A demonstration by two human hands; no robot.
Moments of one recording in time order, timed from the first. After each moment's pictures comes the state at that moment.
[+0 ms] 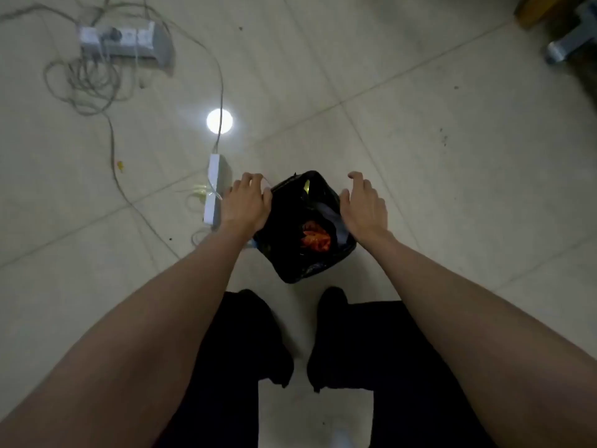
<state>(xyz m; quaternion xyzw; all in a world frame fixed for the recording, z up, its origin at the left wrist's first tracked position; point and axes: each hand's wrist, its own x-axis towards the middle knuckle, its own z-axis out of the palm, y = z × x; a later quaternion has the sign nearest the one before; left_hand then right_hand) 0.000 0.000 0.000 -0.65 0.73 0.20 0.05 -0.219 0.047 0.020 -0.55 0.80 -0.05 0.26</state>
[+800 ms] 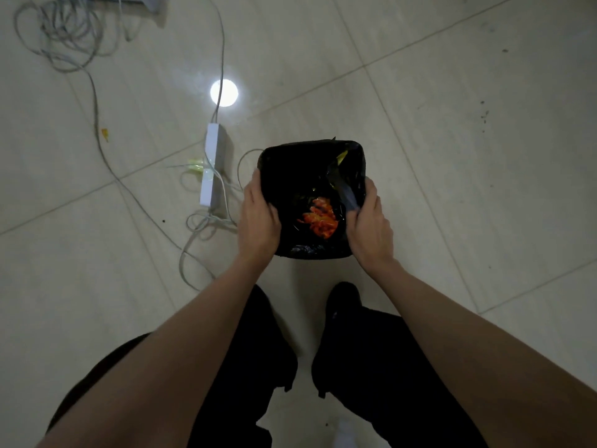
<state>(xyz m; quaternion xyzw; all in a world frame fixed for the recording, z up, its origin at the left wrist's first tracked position) -0.003 0.057 -0.067 -0.71 0.60 0.32 -0.19 -0.195 0.088 -0.057 -0.51 0.80 -0.12 0.29</state>
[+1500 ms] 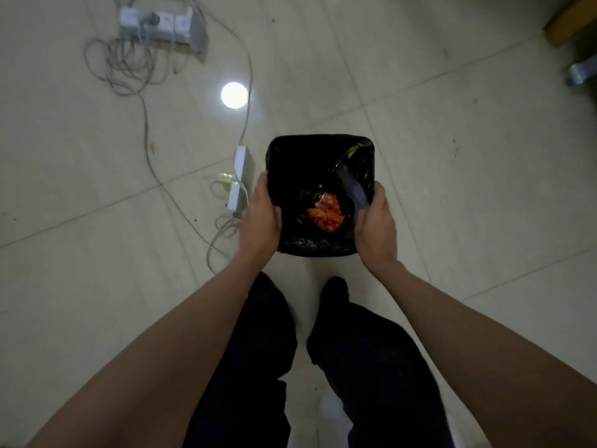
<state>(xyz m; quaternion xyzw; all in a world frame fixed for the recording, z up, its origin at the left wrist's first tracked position) 0.015 0.036 0.123 -0.70 0.59 0.35 -0.19 -0.186 0.060 0.135 -0.52 0.79 -0.15 0.28</state>
